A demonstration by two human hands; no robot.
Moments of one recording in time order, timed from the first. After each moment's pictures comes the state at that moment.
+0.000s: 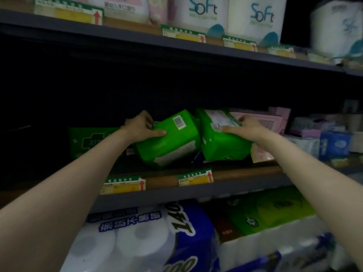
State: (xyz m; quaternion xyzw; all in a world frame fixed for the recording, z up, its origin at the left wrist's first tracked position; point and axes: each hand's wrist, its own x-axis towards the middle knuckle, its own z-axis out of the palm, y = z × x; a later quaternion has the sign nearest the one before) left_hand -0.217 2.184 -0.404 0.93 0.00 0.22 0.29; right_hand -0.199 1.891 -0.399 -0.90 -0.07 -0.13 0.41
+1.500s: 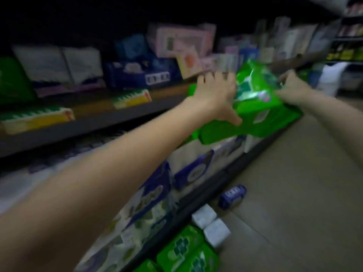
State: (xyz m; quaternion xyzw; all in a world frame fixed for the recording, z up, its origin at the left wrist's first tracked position) left_hand -0.340 1.925 -0.484 0.91 -0.36 0.18 0.00; right_hand -0.345 1.703 -0.501 -0.90 0.22 -0.23 0.31
